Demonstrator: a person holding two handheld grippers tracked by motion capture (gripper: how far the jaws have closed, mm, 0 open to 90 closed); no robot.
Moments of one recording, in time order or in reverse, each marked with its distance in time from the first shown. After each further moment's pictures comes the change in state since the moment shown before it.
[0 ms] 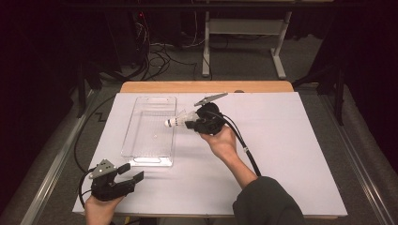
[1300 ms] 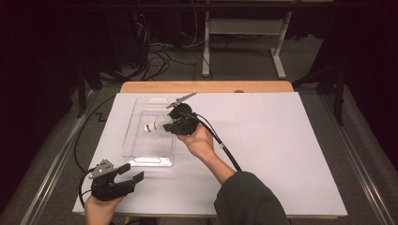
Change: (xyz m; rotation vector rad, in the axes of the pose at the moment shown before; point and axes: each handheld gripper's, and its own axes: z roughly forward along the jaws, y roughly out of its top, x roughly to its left) left arm 0.001 0.000 0.000 0.004 -0.004 0.001; right arm 0.039 0.027 0.050 0.072 0.044 -0.075
